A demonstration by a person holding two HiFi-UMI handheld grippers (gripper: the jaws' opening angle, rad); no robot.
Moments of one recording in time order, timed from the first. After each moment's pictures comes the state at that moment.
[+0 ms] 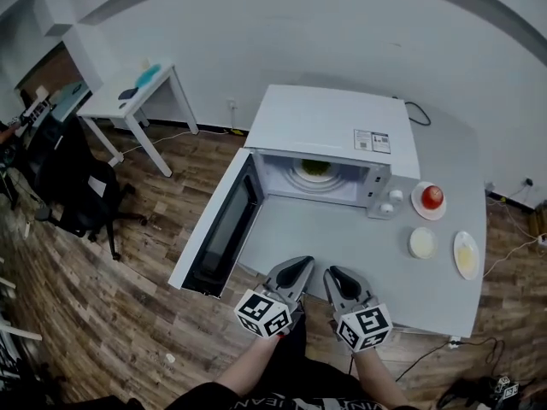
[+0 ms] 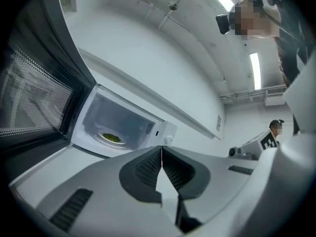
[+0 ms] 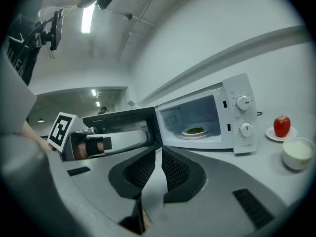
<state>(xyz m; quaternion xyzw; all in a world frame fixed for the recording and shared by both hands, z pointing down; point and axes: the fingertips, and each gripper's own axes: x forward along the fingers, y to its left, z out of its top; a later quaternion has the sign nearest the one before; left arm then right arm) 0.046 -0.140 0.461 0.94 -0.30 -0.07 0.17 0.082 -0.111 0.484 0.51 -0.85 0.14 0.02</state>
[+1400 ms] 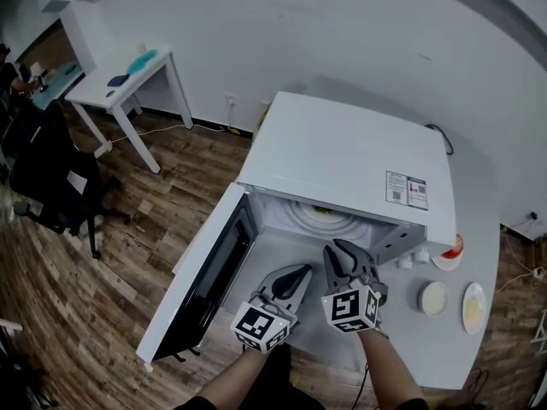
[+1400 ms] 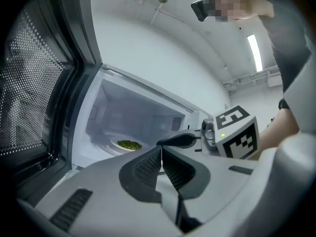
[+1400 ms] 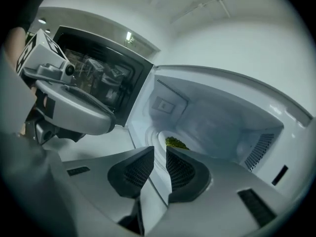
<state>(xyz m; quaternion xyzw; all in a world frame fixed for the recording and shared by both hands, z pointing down) 0.054 -0.273 0.501 0.93 -0.34 -0.04 0.11 0.097 -0.322 0.523 0.49 -0.81 -0.12 0.31</state>
